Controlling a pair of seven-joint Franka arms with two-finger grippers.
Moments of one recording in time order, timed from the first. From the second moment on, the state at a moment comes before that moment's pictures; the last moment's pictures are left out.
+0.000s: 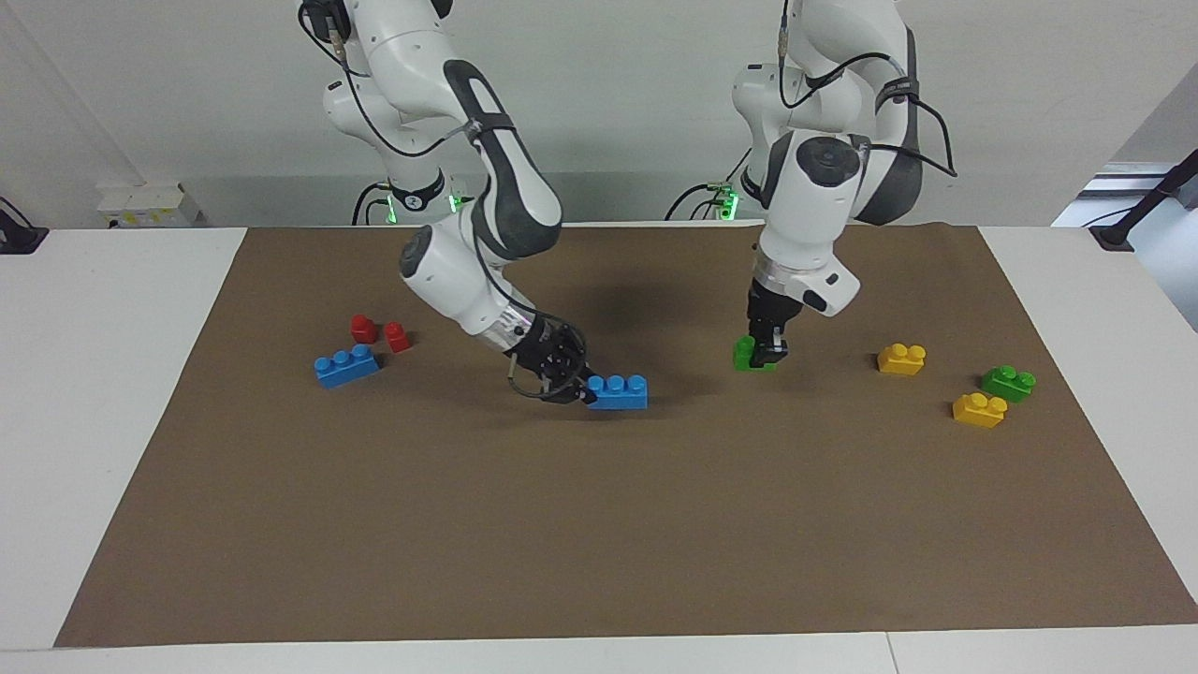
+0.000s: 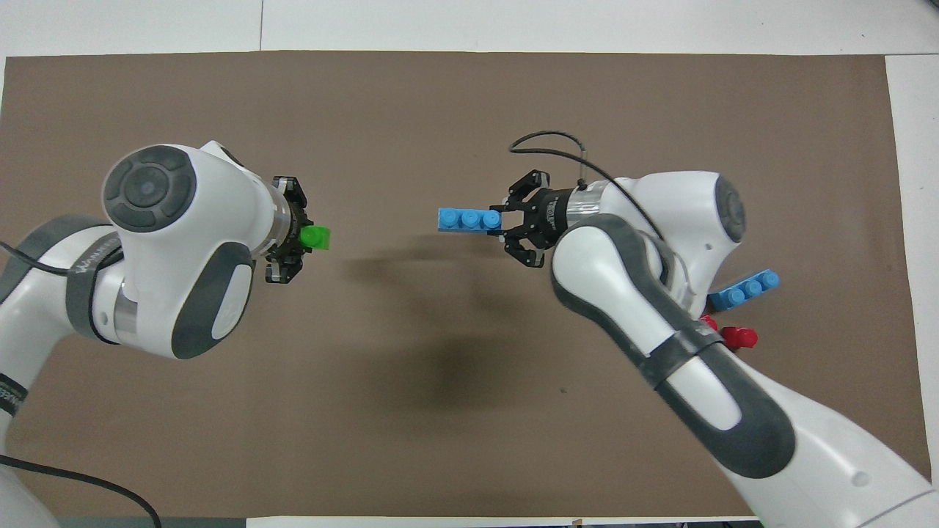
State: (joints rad) left arm -0.38 0.09 0.05 -1.95 0.00 2.13 -1.74; right arm 0.36 0.29 0.00 -1.91 0.92 2.38 1.36
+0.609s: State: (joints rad) left arm -0.07 0.13 0.05 -1.96 -0.03 2.17 -1.20; right arm -0.13 0.20 -0.01 -1.93 0.71 1.93 0.96
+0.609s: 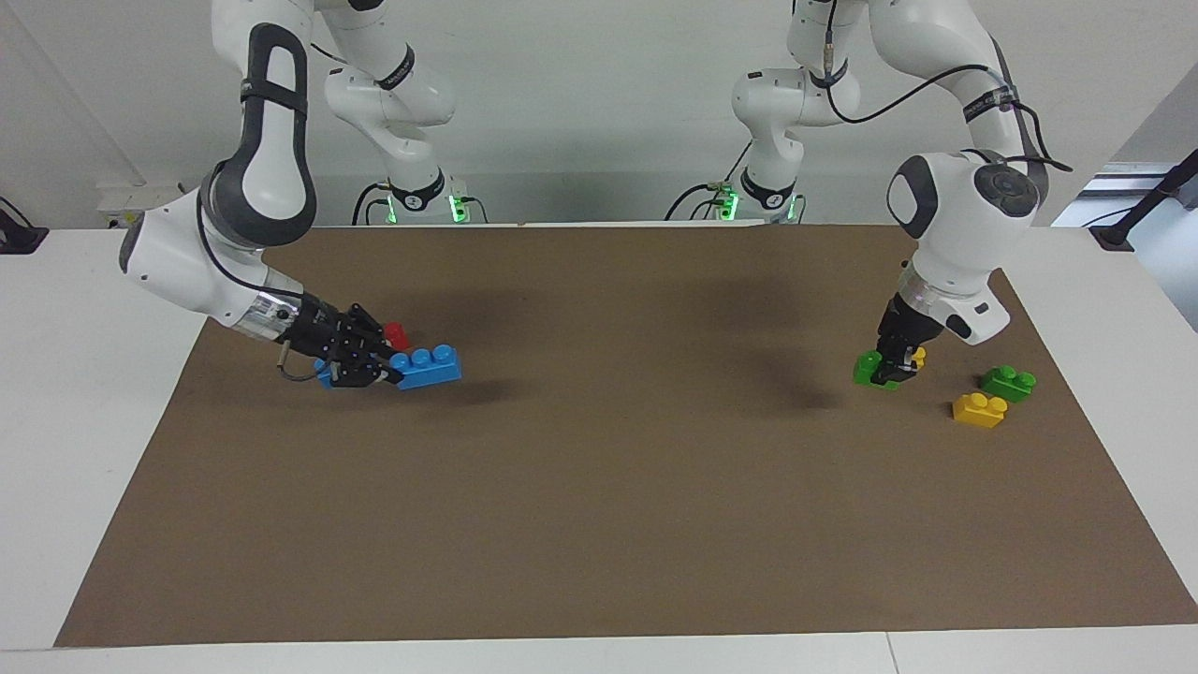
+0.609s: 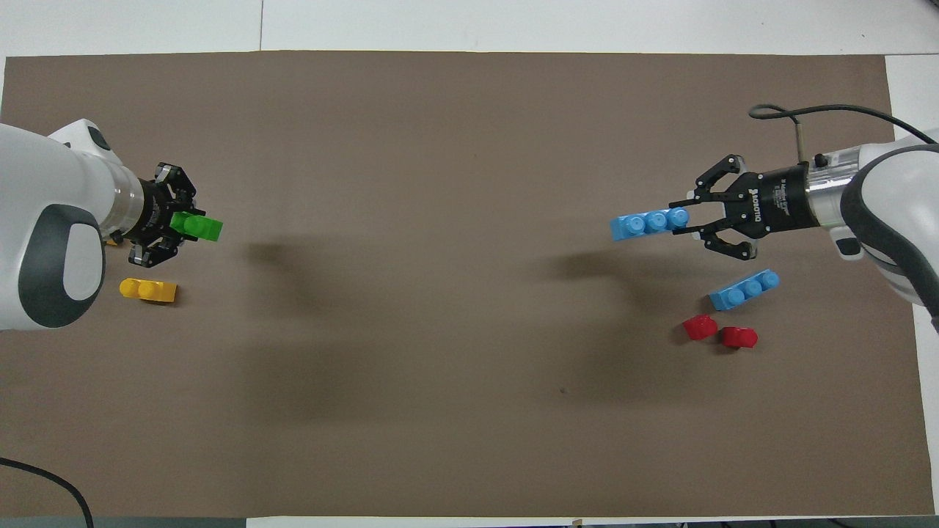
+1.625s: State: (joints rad) left arm 0.04 0.42 0.05 -1.83 -0.04 2.37 -1.10; right arm -0.21 0.34 0.00 -1.96 0.70 2.03 0.81
